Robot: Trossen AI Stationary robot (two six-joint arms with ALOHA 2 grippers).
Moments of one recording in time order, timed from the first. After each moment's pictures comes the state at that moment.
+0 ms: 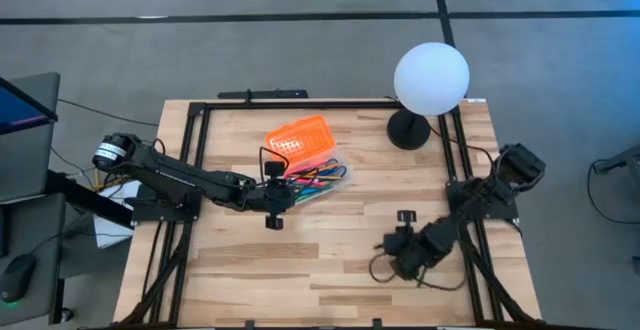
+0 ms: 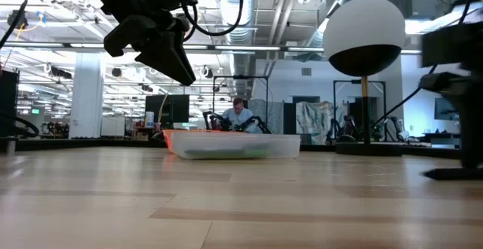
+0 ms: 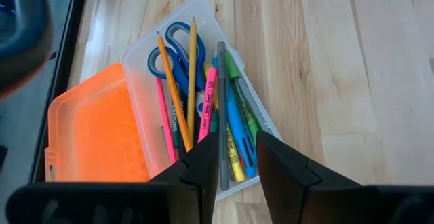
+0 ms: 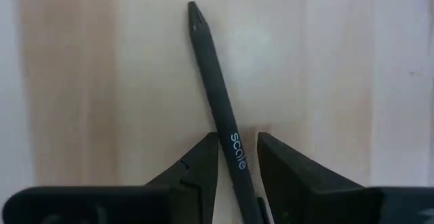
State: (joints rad) left arm -0.23 1.44 0.88 -0.35 -0.48 0.09; right arm 0.70 1.66 0.83 -0.66 0.29 0.65
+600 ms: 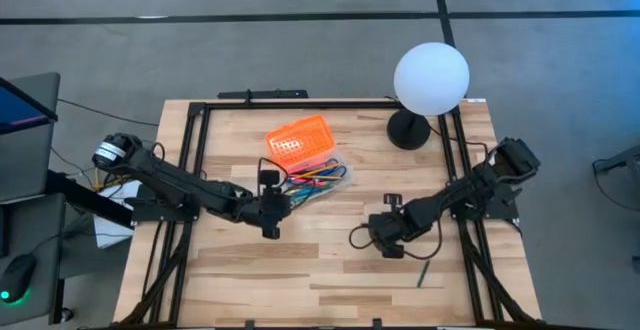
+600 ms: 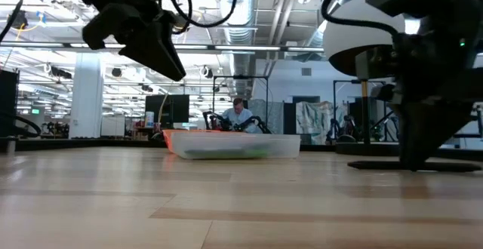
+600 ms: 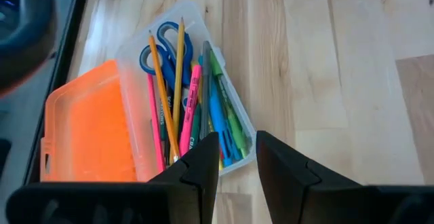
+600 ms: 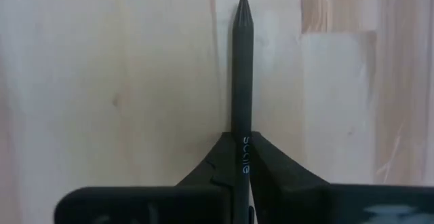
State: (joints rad) left arm -0.34 1.44 0.88 -0.39 -0.56 -0.03; right arm 0.44 1.66 0.83 -0.59 0.21 0.42
